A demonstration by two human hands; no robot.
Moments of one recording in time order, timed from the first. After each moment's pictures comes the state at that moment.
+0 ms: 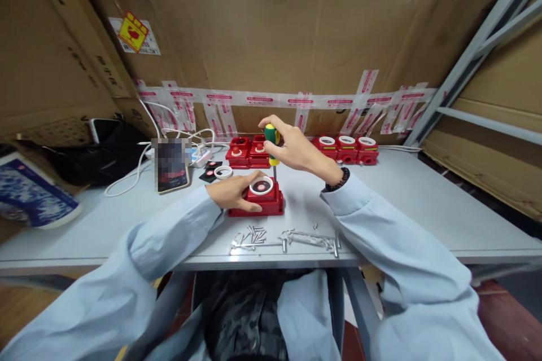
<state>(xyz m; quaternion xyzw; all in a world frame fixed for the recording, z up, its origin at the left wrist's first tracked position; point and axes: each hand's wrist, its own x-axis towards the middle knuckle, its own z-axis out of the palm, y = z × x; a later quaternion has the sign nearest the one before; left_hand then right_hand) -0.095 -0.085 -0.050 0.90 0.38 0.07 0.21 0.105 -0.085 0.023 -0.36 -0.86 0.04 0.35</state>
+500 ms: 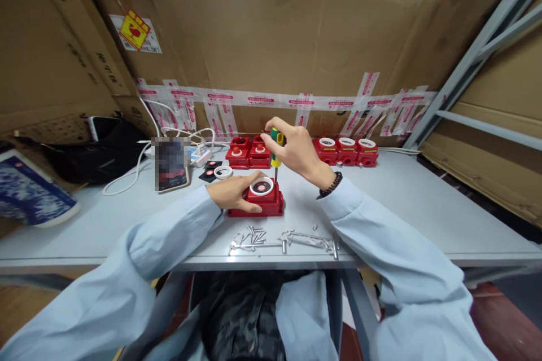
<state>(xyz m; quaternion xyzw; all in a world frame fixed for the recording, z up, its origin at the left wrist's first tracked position) -0.094 -0.086 -0.050 0.89 0.39 0.07 0.21 0.102 -0.082 0.019 -0.40 -0.82 -0.01 0.42</state>
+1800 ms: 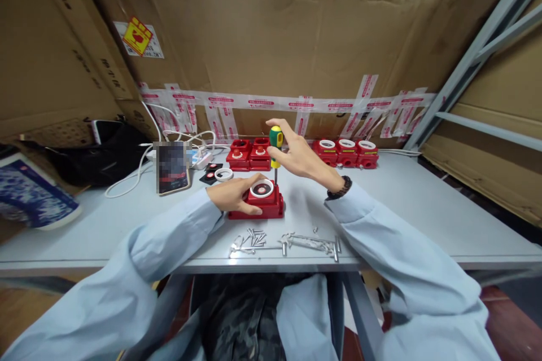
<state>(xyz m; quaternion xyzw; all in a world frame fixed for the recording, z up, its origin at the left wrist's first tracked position) -0.094 -0.085 -0.051 0.89 0.39 0.07 0.21 0.113 -0.082 0.015 -0.37 -0.84 0.10 0.39</state>
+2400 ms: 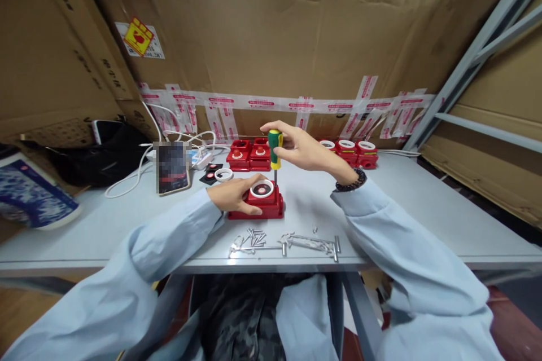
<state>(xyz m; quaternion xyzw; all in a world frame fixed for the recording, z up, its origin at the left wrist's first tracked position) -0.094 -0.084 -0.052 0.89 0.39 0.08 0.22 0.124 -0.085 0.036 -0.30 -0.88 0.19 0.31</state>
